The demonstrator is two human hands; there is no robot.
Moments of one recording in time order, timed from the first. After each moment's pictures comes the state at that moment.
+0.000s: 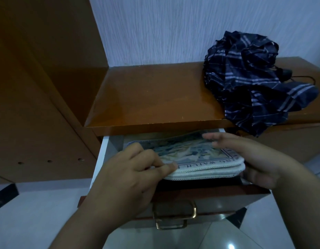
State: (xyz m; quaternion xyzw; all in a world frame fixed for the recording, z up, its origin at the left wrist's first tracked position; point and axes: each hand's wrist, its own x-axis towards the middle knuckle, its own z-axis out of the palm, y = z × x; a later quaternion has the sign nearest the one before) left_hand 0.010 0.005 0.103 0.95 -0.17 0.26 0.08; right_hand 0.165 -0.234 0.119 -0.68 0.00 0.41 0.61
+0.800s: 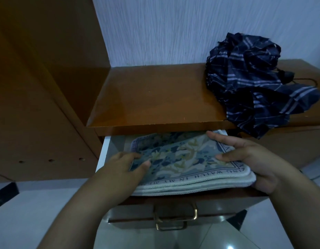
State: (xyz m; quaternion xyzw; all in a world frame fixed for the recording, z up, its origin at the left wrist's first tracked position) left_hand 0.019 0.025 0.093 0.91 0.25 -0.10 0.31; right_hand 0.172 -0.242 0.099 -0.60 -0.02 0.41 0.69
